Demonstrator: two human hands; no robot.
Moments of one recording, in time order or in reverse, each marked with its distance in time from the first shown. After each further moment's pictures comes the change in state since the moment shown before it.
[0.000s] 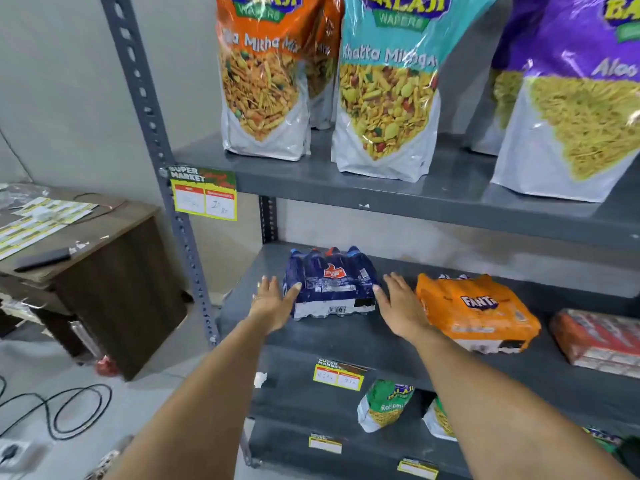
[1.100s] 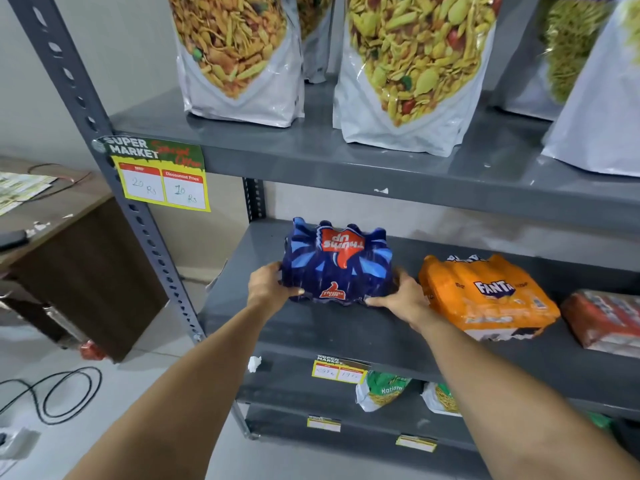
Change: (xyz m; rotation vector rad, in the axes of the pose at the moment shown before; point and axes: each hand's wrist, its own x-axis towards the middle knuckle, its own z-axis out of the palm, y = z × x) left_hand 0.064 -0.005 0.028 -0.222 0.064 0.061; right_hand 0.036 0.027 0.034 0.496 -0.123 0.224
